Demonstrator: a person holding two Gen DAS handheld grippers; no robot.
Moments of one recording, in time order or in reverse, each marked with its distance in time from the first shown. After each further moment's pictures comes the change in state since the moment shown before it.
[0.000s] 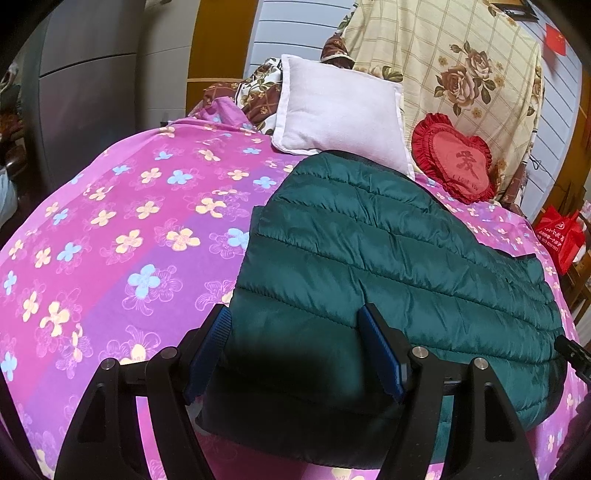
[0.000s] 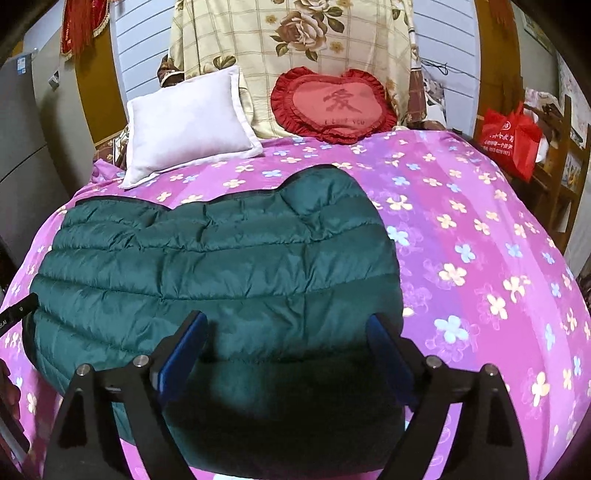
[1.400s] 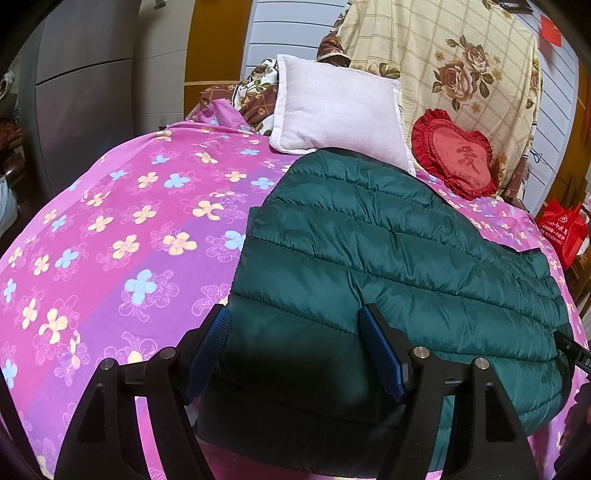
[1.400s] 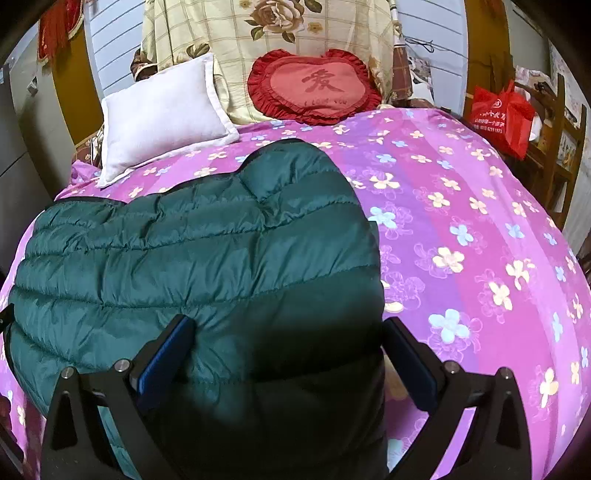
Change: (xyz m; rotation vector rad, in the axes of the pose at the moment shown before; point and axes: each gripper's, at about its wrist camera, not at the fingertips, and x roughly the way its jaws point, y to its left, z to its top) left arm 0.008 -0.004 0.001 0.026 -0.003 0.015; right arm 0.035 -0.030 0.001 0.059 0.049 -0.029
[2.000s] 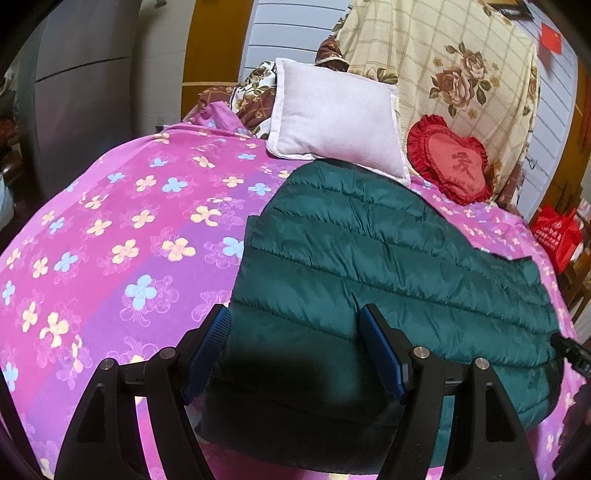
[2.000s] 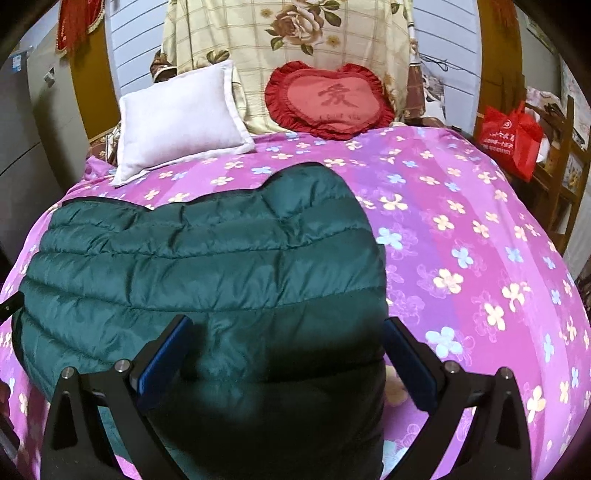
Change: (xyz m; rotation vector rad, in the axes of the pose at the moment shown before) left arm -0.007 0.006 0.009 -0.023 -0.005 -0.039; right arm -0.016 0.009 0.006 -0.066 -0.035 0.021
